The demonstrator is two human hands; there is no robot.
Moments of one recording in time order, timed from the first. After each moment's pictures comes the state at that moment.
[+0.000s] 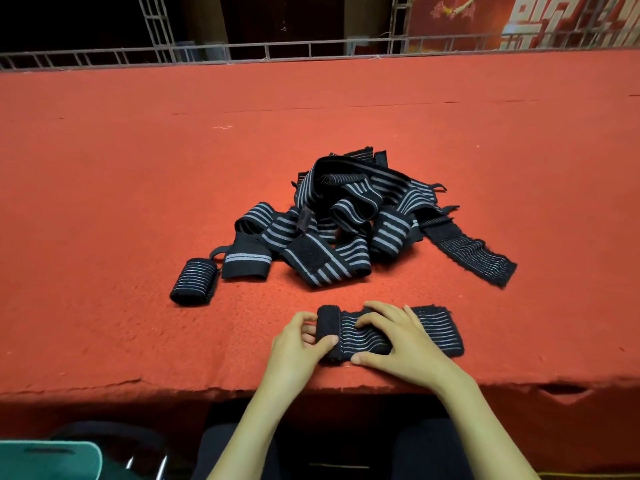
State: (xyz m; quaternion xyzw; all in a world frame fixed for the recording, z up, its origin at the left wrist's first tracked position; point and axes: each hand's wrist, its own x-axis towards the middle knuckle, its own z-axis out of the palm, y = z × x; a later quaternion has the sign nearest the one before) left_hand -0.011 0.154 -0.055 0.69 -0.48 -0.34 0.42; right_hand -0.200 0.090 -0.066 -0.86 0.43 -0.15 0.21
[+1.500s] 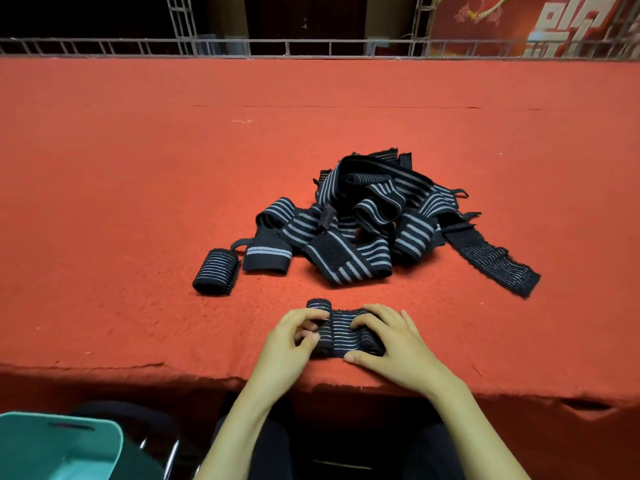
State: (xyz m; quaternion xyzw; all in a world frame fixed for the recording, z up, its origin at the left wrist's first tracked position) left_hand 0.028 0.172 -0.057 0.61 -0.54 -0.31 0.49; right_hand -0.165 0.094 -0.074 -0.87 0.42 -0.14 0.21
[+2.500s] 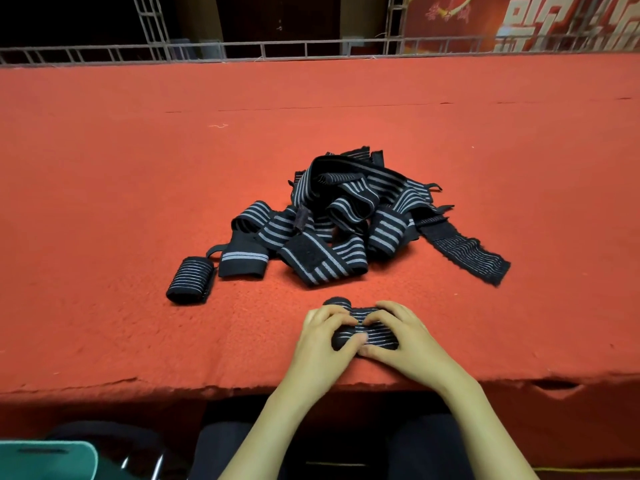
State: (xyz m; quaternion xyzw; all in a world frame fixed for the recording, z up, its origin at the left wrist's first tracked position) left_hand -0.039 0.146 -0.063 0.61 -0.65 -0.19 0.41; right_hand -0.211 0.086 -0.079 -0.83 0.46 -0.19 0.25
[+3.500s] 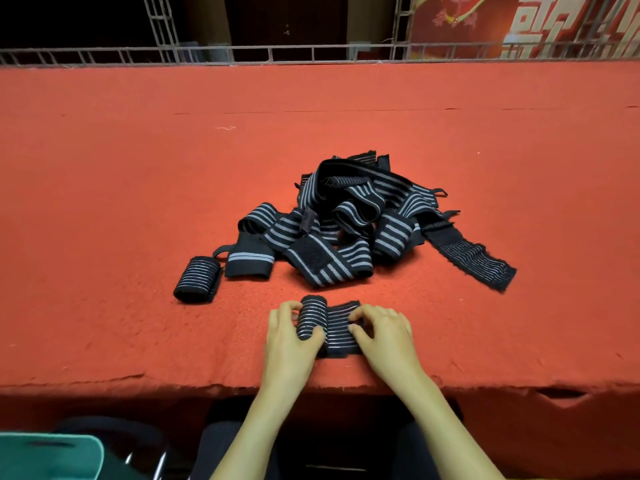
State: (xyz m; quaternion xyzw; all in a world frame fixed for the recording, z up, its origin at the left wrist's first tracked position) left_hand -0.009 0.158 -0.054 0.72 -0.47 -0.21 0.47; right_hand -0.154 0.099 -0.067 -0.77 0.55 -0.25 0.20
